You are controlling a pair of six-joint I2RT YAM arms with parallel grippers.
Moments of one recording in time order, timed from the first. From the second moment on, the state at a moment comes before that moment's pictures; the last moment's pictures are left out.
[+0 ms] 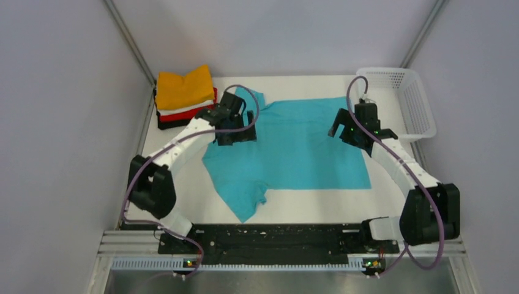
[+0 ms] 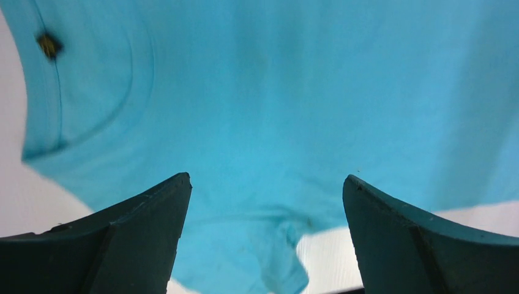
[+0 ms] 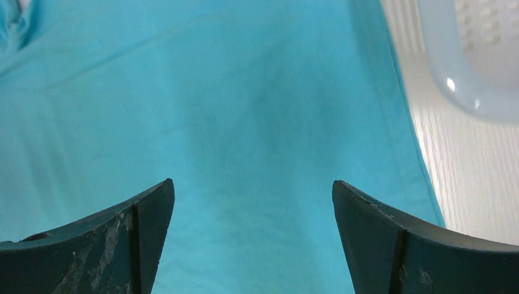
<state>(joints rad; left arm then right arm) -0.43 1.71 1.44 -0.72 -0.01 -0.54 0.16 1.39 0.99 -0.37 0.07 0.48</state>
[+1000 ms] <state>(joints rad) -1.04 1.52 0.82 -0.81 -0.13 -1.08 0.13 1.07 0.66 -0.53 0.21 0.58</state>
